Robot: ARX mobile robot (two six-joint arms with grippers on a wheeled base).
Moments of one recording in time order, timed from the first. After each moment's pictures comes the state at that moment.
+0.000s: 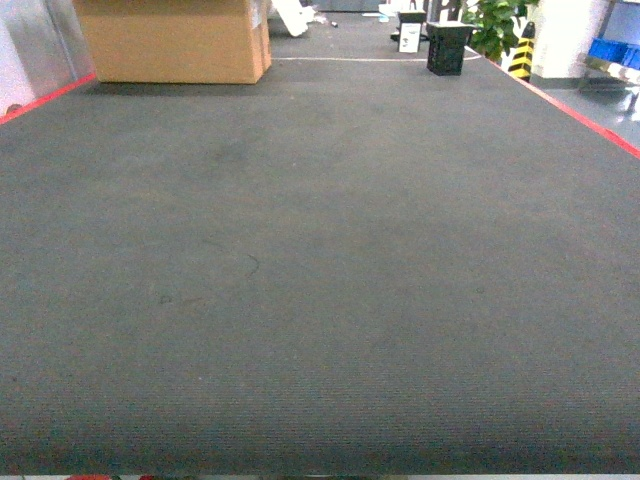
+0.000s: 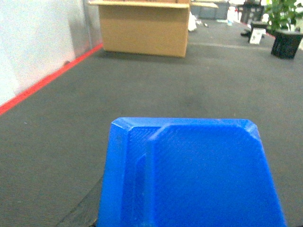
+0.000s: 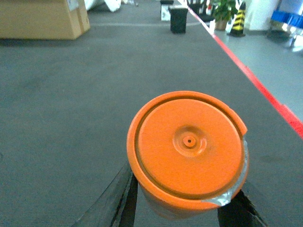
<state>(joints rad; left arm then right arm) -0.15 1.27 0.31 0.93 -0.28 -0.01 0.16 1.10 0.30 0.69 0.19 0.04</state>
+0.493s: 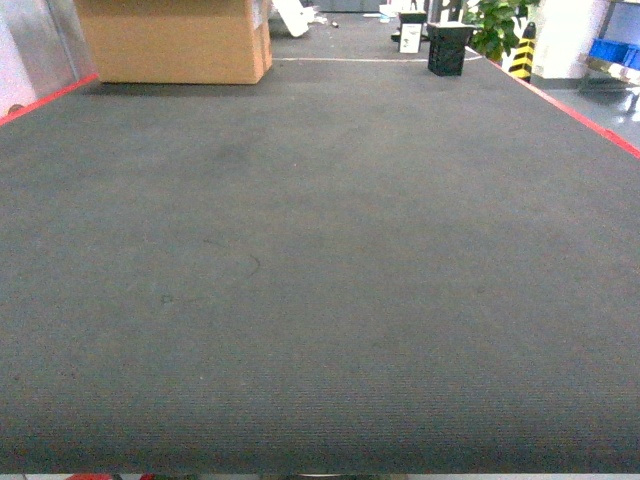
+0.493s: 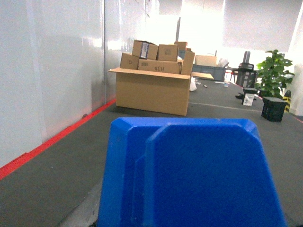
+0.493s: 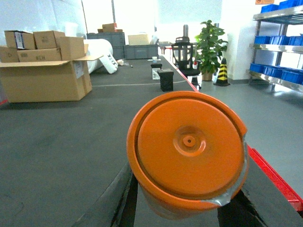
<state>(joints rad) -0.23 0.68 0.21 0.68 -0.40 0.04 0.20 0.46 0.27 0.32 0.28 0.03</state>
